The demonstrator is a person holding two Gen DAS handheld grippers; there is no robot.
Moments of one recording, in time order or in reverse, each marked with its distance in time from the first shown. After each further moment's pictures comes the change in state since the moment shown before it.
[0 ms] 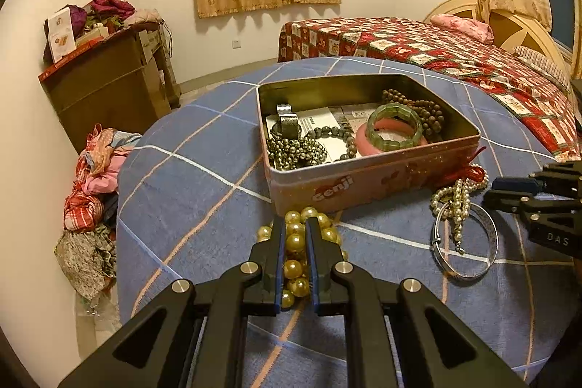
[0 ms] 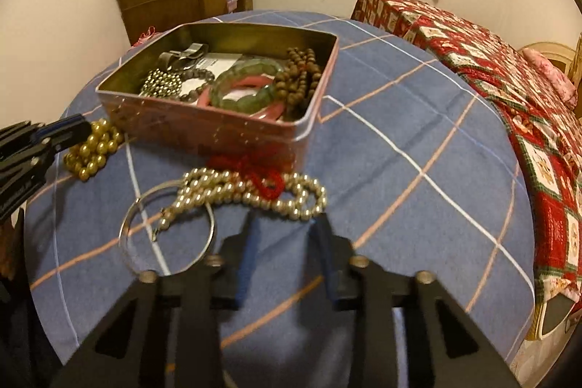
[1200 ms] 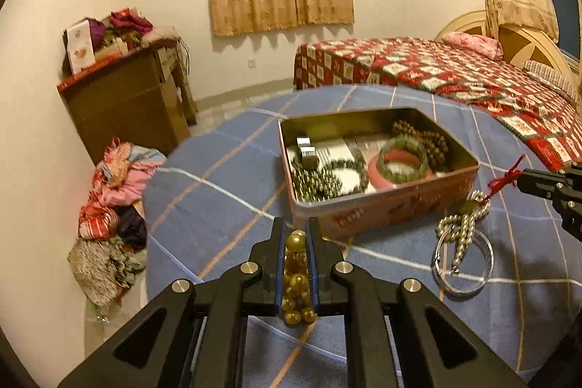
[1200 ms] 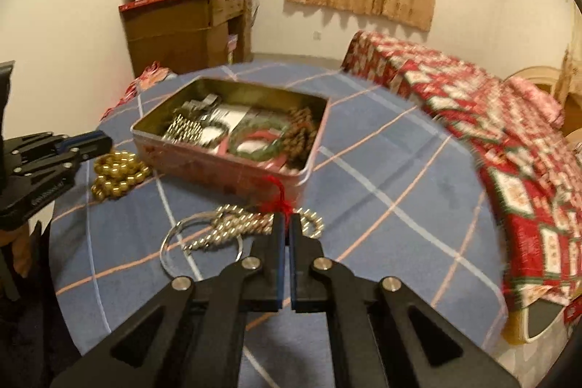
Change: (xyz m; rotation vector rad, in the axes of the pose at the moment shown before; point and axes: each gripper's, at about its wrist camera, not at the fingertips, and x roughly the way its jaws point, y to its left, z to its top) left arm -0.031 0.005 0.014 -0.015 -0.097 0.066; right arm -0.052 0.011 0.011 -0.017 -0.186 -0.058
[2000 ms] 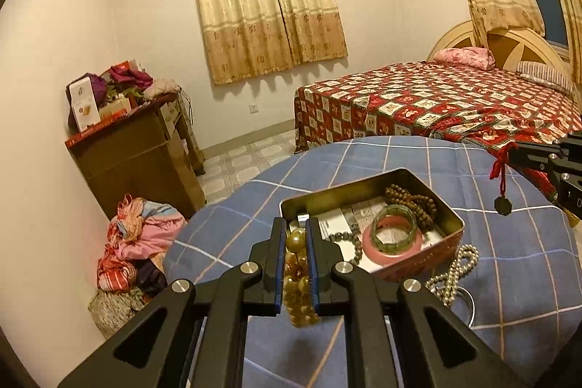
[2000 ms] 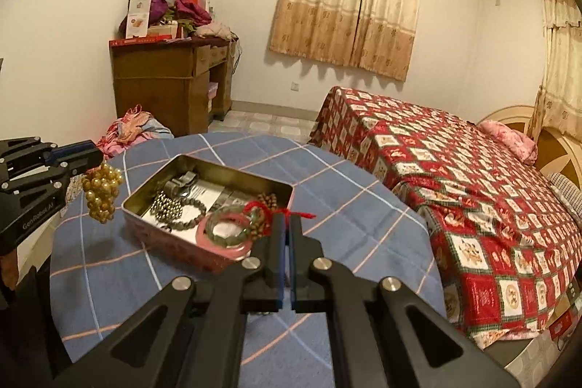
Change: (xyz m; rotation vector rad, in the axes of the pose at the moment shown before) left arm -0.031 -0.017 0.055 0.104 -0.149 0.043; right arm -0.031 -0.011 0.048 -0.026 -0.183 -0.099
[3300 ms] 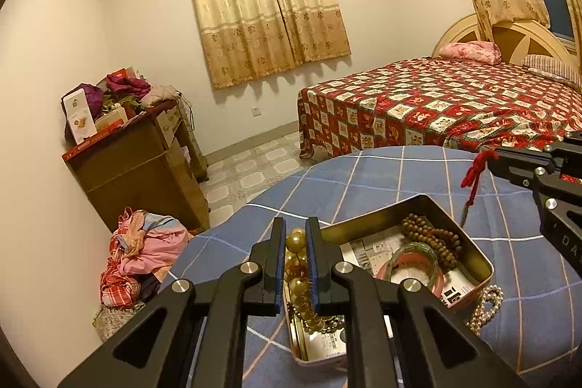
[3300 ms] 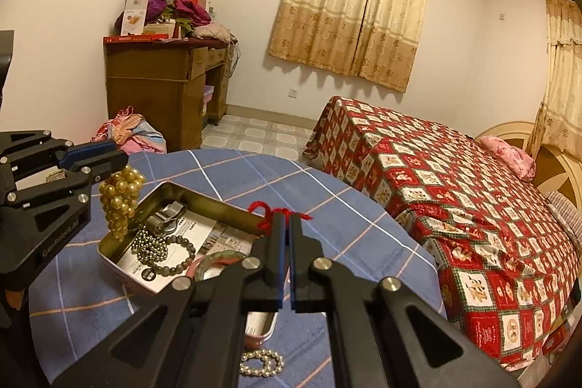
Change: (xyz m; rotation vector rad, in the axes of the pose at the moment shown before) left arm 0.051 -0.007 0.037 0.028 0.005 0.026; right arm 0.036 0.012 0.033 -0.044 -0.018 -0.024
